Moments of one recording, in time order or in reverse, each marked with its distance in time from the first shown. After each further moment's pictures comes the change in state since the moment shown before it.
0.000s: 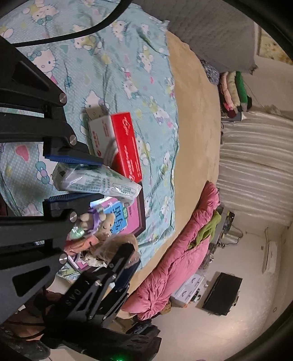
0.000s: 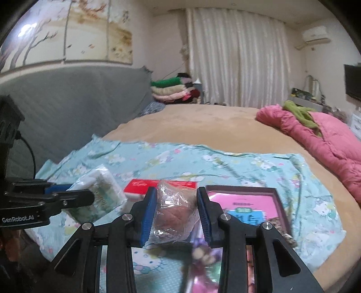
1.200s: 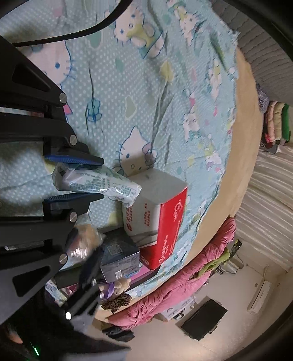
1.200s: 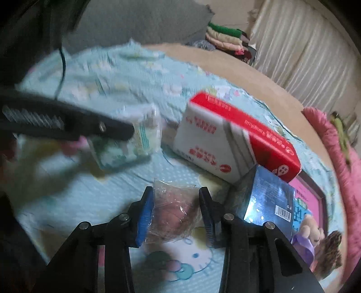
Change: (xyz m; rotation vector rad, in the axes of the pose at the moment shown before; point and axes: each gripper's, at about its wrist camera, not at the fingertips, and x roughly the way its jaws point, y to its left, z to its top) left arm 0.088 0.168 -0.070 -0.254 0.137 -0.032; right arm 0.160 0.133 -0.081 -0.416 0.355 0.099
